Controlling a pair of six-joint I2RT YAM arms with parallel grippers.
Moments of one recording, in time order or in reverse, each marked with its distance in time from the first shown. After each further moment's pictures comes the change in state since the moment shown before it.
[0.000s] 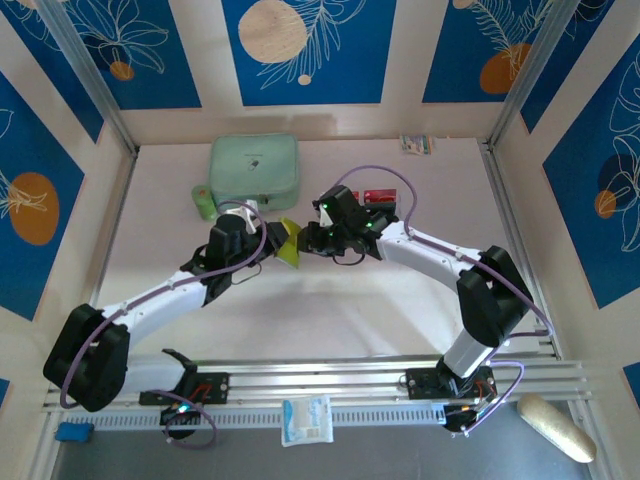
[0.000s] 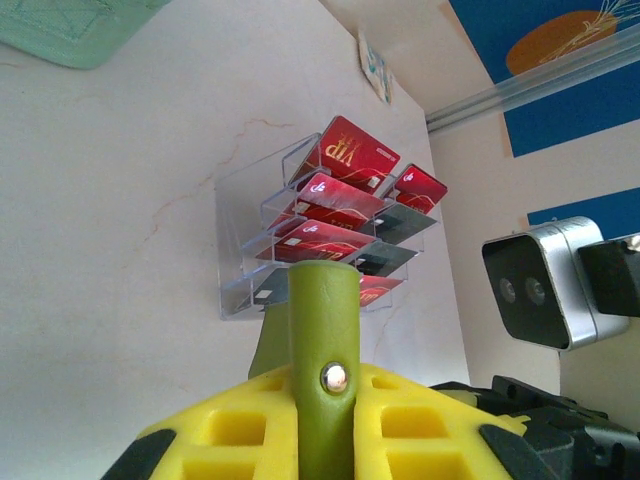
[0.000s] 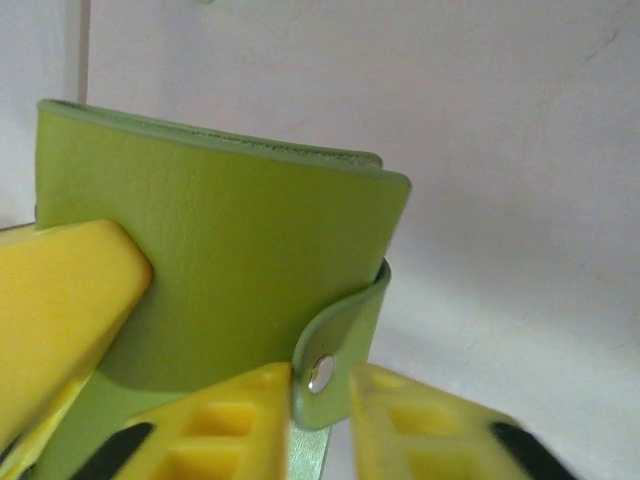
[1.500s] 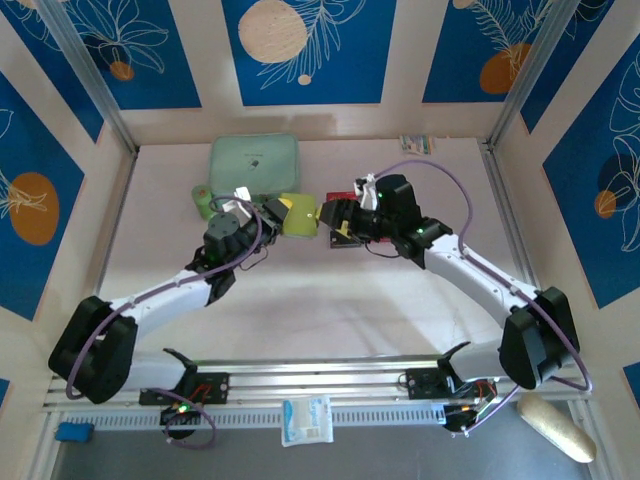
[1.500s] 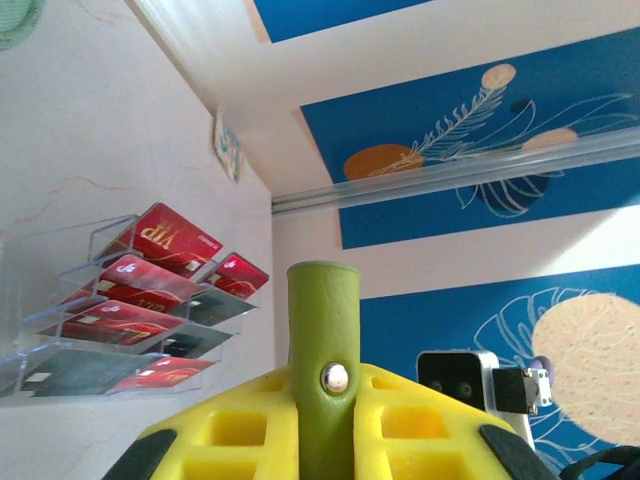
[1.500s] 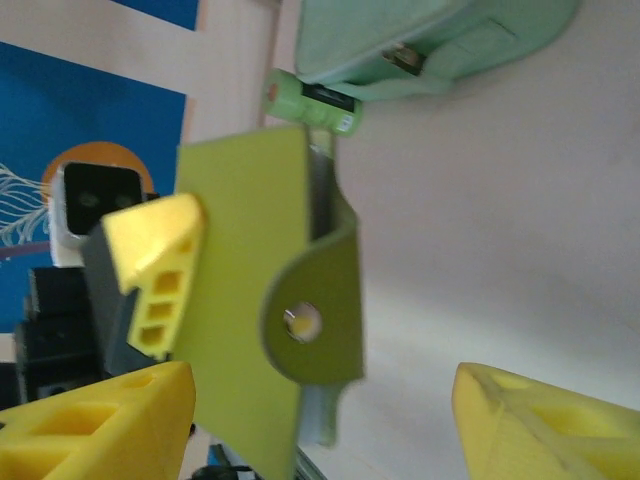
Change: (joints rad) left arm -0.006 0.054 -0.013 0.398 -0.038 -0.365; right arm -0.187 -0.283 -0.169 0.220 -0.188 0.142
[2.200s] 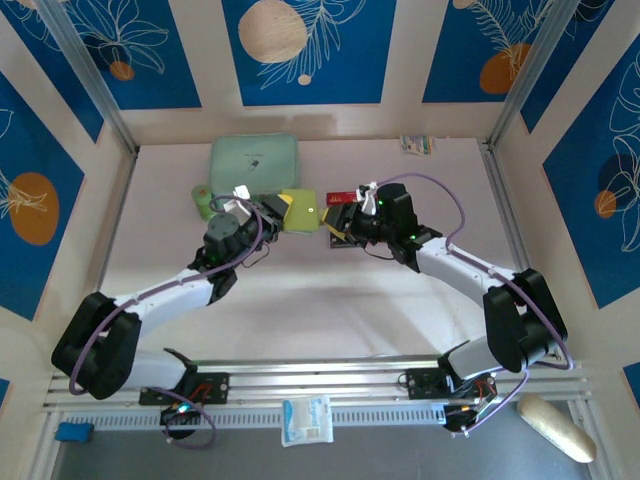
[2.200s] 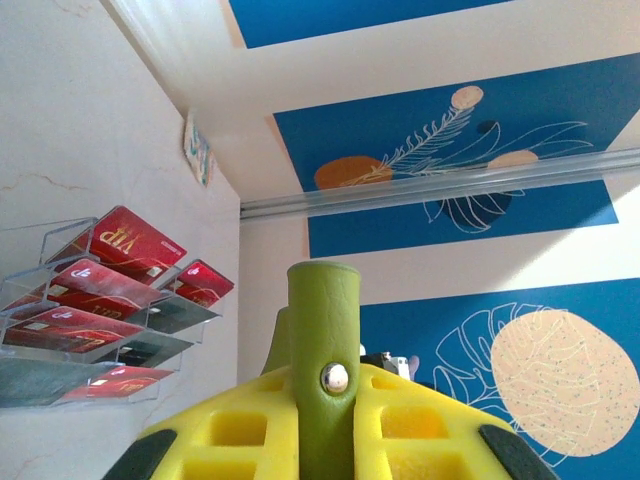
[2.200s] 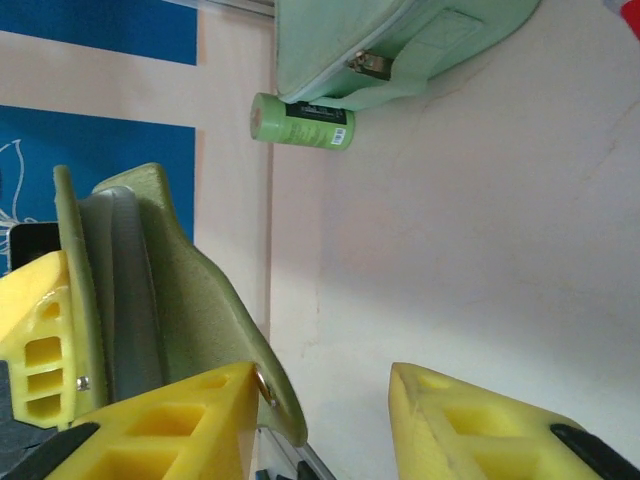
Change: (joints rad) left arm 0.000 0.018 0.000 0.071 -0.010 -0.066; right arm -0.052 0.080 -0.150 0.288 -0.060 0.172
